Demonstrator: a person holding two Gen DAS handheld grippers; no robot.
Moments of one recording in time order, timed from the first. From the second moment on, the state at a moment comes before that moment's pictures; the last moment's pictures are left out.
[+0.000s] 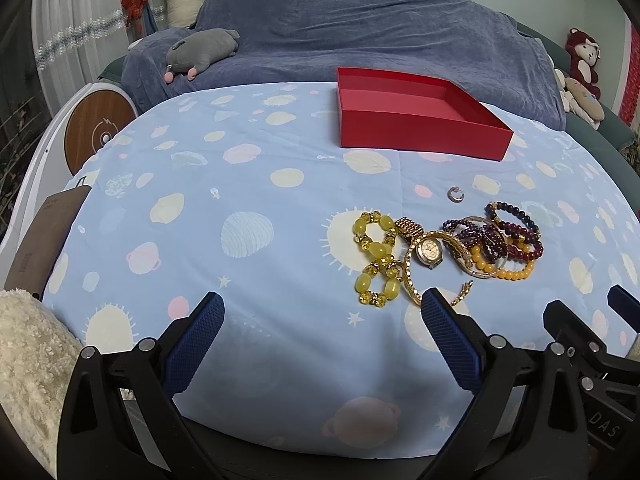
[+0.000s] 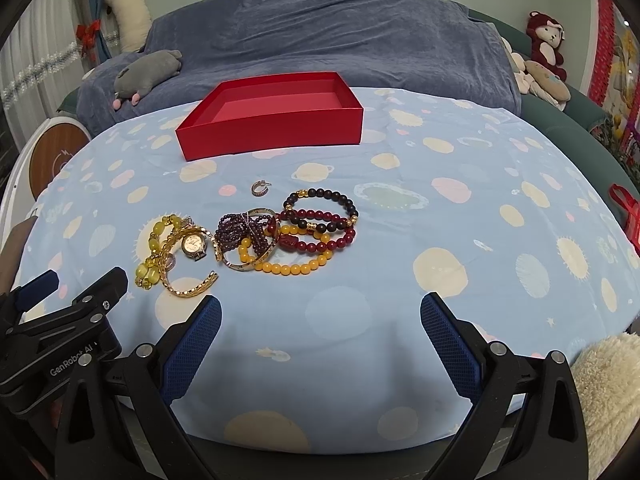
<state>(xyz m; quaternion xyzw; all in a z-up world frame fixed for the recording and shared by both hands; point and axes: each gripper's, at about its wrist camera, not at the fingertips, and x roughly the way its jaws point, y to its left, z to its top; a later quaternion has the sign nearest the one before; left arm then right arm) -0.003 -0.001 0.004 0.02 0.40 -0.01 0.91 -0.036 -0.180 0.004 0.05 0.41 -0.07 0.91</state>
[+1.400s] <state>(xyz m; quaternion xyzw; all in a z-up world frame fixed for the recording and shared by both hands) -0.006 -0.003 0.003 0.03 0.40 -0.01 0.92 -0.036 -0.179 0.004 0.04 0.41 -0.07 0.91</state>
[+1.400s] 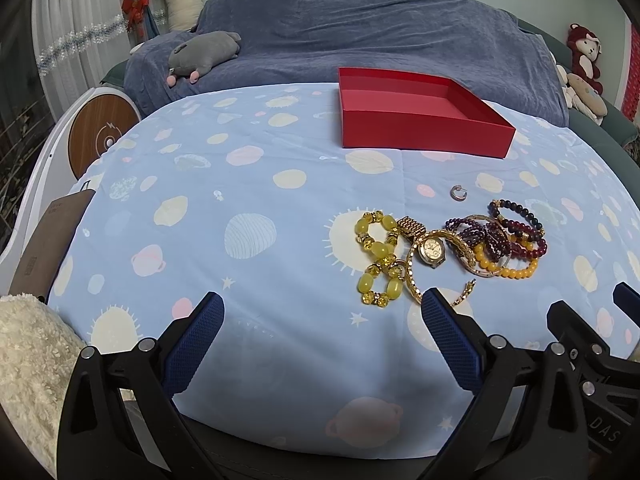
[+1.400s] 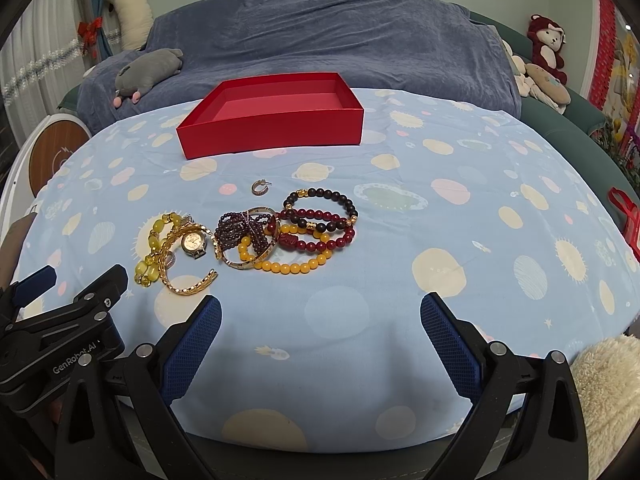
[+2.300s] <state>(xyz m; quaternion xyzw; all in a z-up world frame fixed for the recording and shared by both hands) -0.005 -0.004 0.003 0.03 0.40 -0.01 0.91 -0.037 -0.179 0.005 0.04 0.41 -0.07 0.91</state>
